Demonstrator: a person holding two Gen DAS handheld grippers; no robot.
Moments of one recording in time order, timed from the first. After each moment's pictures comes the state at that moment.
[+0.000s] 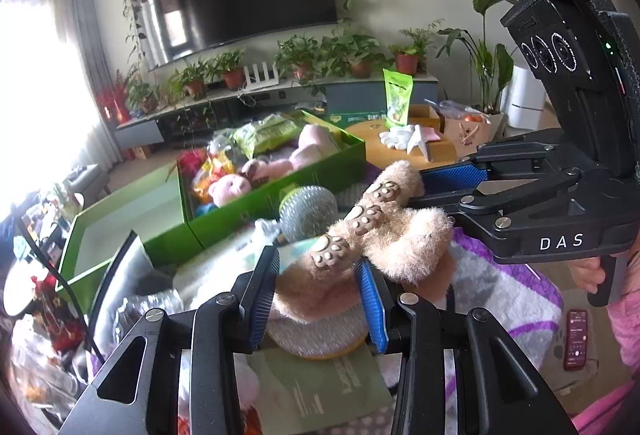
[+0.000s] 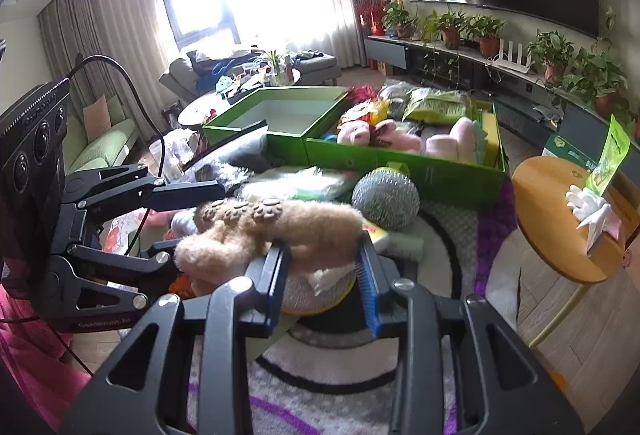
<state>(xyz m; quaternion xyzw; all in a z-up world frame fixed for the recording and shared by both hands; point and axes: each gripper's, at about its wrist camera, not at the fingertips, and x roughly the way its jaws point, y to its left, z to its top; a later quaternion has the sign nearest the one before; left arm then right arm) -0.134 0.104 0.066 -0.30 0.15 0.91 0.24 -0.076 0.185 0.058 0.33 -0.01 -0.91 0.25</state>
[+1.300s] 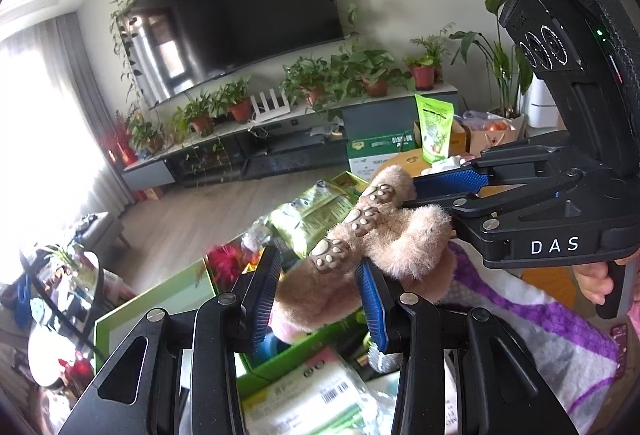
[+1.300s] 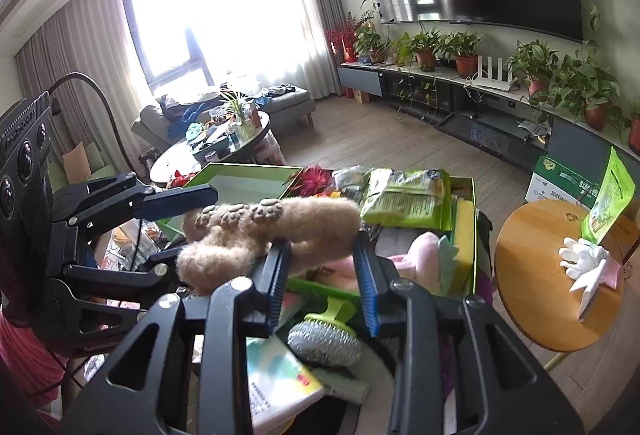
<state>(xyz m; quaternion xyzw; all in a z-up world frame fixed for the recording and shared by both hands) -0.275 0.126 0.111 -0.26 0.20 0.92 0.24 -0.222 0.213 0.102 0.30 -0.06 -0.93 0.21</state>
